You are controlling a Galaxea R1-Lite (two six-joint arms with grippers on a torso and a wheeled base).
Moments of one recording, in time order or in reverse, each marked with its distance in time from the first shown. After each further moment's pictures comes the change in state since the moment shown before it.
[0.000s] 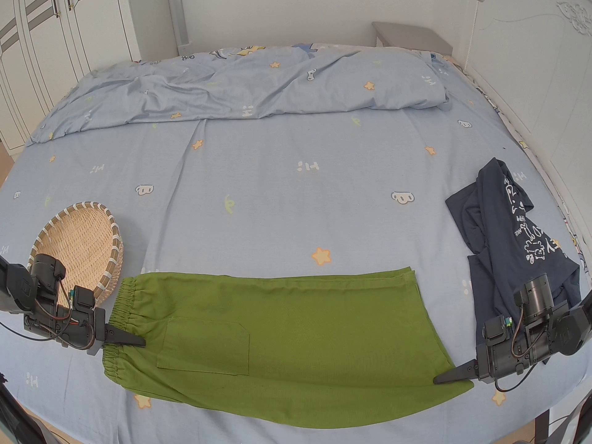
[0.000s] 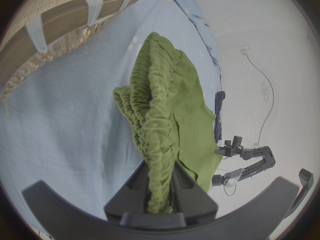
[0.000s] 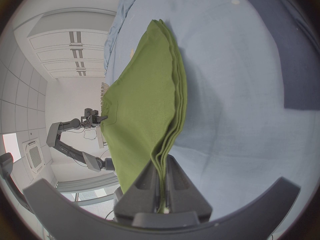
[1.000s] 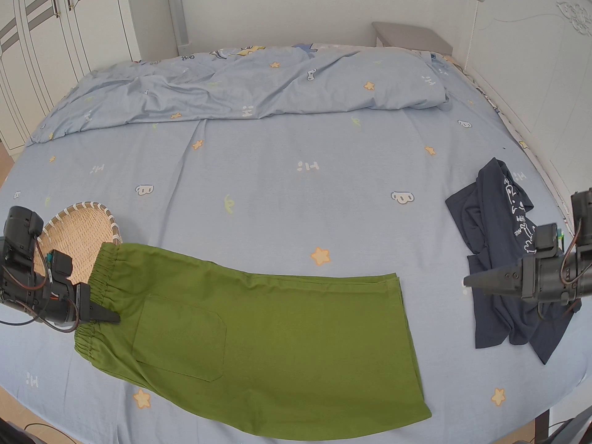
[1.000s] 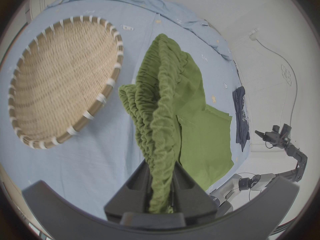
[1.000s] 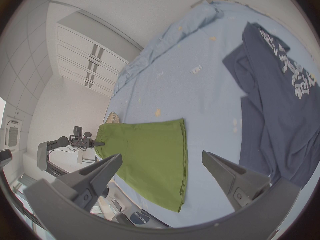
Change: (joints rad) left arm -0.108 -0.292 -0.142 0.203 0.363 -0.069; right arm -0.007 -0.378 -0.349 0.314 -0.211 0.041
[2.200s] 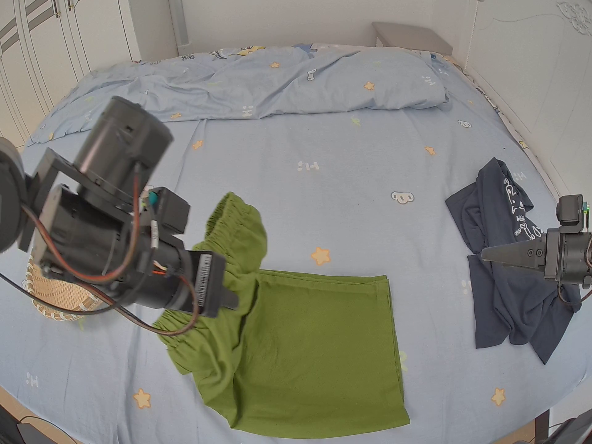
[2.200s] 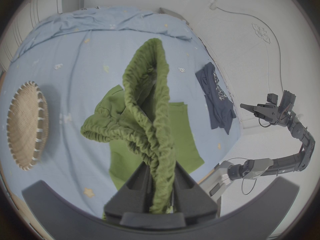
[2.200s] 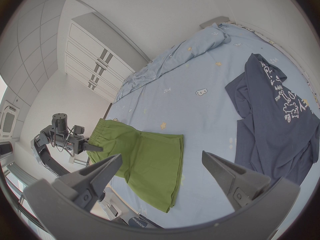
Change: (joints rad) left arm -0.874 0.069 -0.493 0.242 0.474 -0.421; right arm 0.063 -0.143 -0.111 0.105 -0.117 -0.001
